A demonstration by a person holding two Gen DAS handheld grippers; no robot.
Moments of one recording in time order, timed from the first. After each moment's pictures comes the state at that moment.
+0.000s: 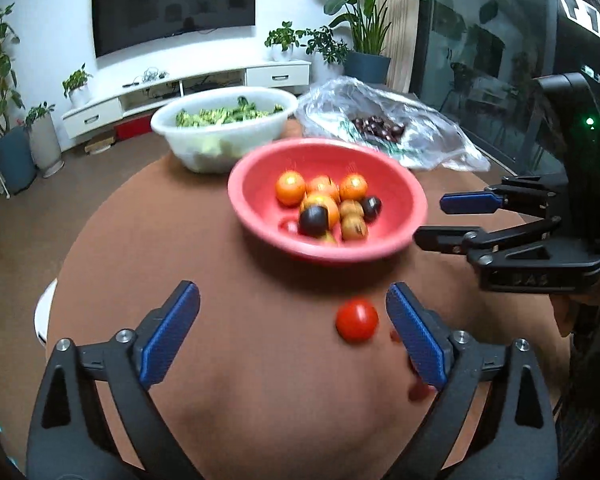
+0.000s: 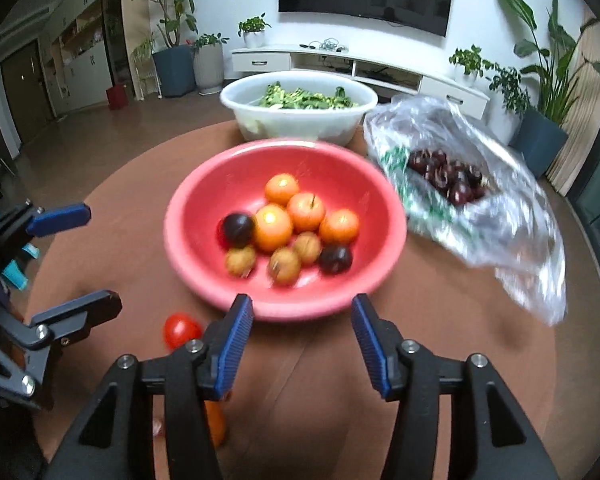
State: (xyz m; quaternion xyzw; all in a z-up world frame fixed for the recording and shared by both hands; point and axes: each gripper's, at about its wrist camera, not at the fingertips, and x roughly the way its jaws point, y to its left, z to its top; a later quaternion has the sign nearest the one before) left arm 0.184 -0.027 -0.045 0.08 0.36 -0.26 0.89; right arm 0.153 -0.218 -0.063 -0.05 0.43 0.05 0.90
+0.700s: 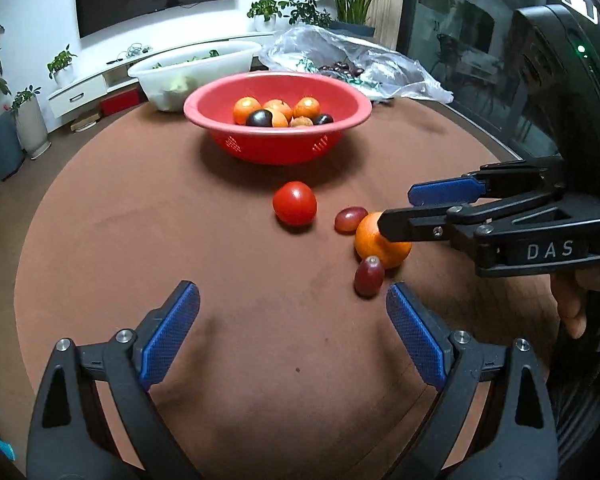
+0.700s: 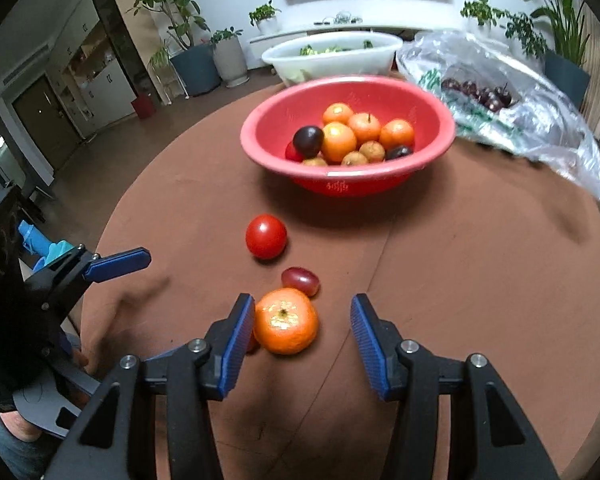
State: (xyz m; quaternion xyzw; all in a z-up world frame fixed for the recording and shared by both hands) left arm 0.109 -0.035 -0.091 0.10 0.40 -0.28 0.86; right arm 0.101 -0.201 -0.096 0.05 0.47 0.11 0.87
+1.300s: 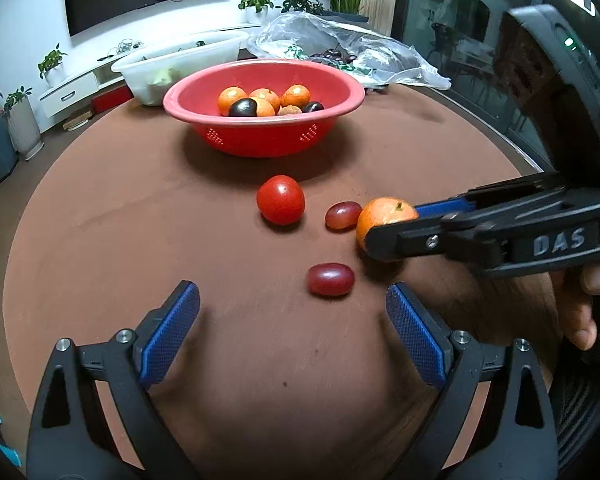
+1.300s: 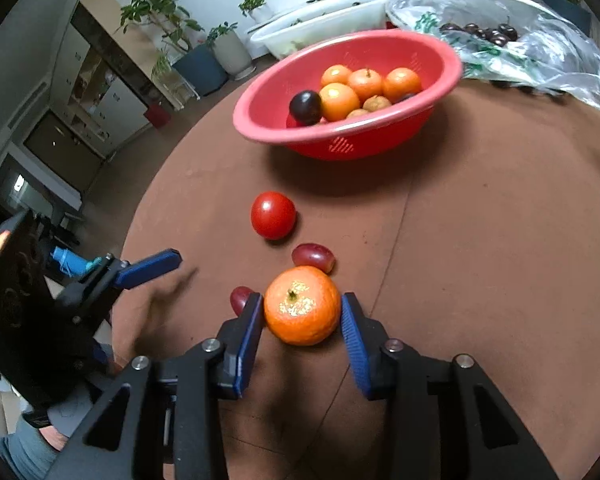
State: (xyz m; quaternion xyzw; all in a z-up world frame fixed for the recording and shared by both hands) left arm 0.127 -0.053 -0.098 0.12 0.42 -0.29 0.85; right arm 0.105 -0.218 -0.117 0.15 0.49 0.15 0.84
